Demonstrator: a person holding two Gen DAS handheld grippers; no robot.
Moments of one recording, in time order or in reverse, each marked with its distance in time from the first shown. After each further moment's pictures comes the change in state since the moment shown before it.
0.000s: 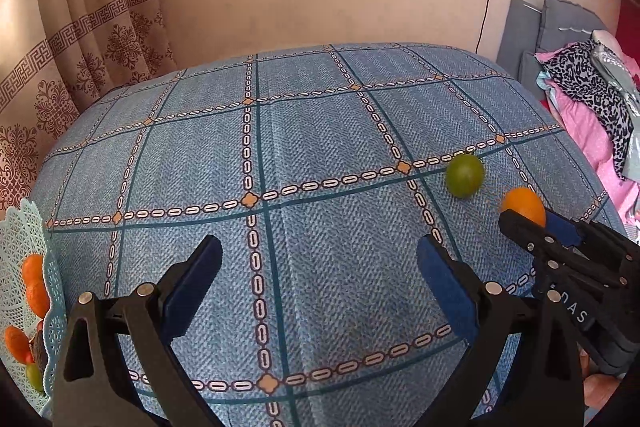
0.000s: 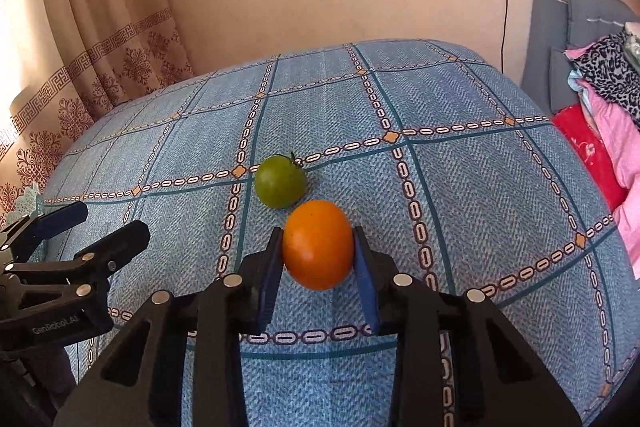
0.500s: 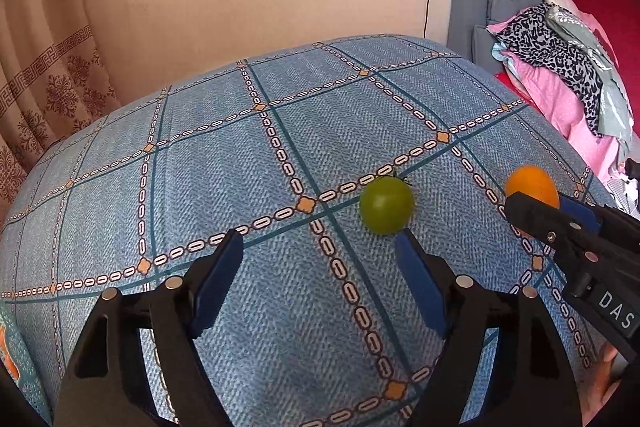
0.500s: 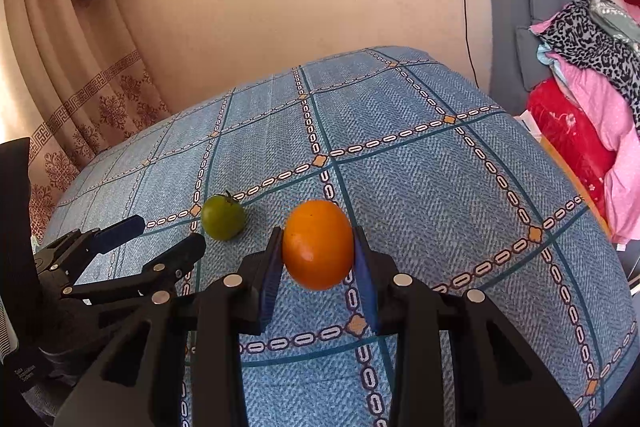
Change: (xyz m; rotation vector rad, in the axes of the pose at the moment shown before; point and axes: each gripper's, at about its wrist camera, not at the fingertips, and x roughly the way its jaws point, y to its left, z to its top) left arm 0.036 -0.069 0.021 0.171 -0.021 -0.121; right arm -0.009 -0.046 0.011 0.145 -0.044 -0.030
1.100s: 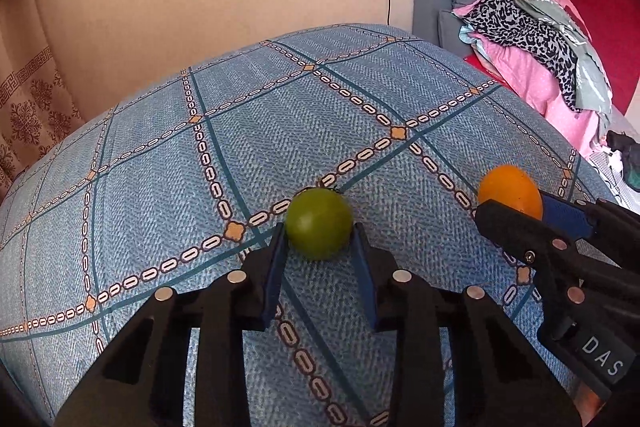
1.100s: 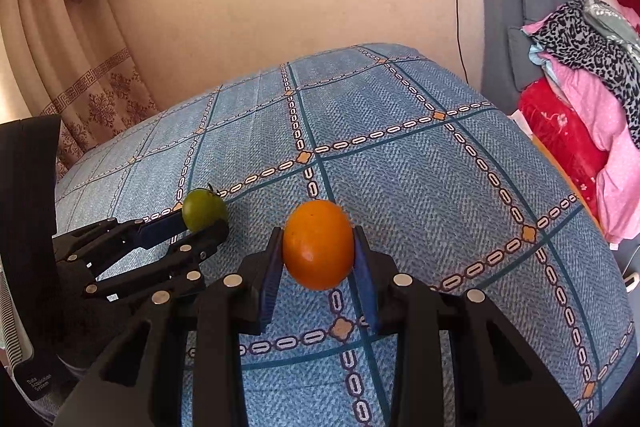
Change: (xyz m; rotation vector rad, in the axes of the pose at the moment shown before) left arm 0.034 -0.032 0.011 0.097 0.009 -0.078; right arm 0.007 -0.001 -0.004 -0.005 0.000 -0.035
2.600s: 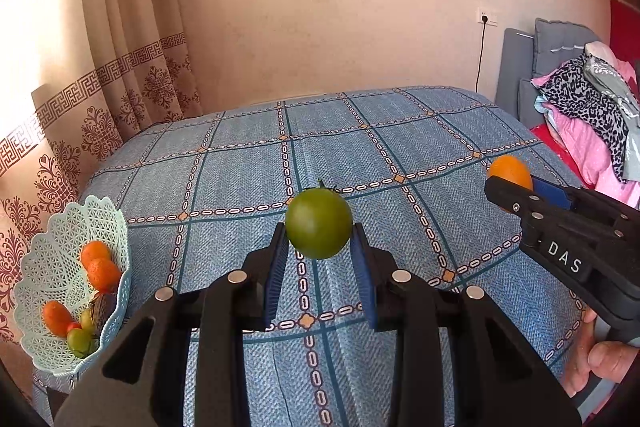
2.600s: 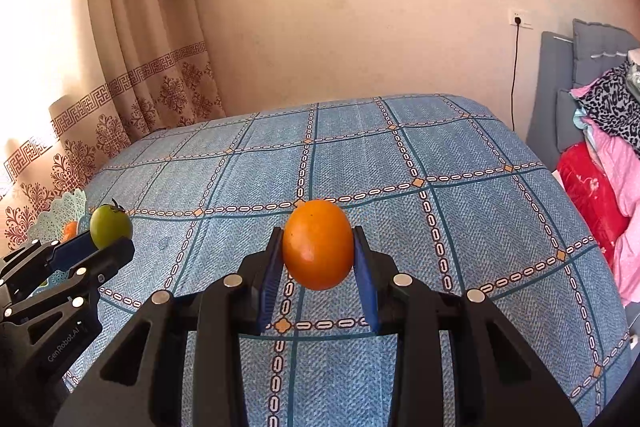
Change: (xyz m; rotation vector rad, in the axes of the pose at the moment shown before) left arm -0.174 0.064 -0.088 -0.242 -0.159 0.286; right arm -0.064 0.088 -0.022 -0.208 -0.106 0.133
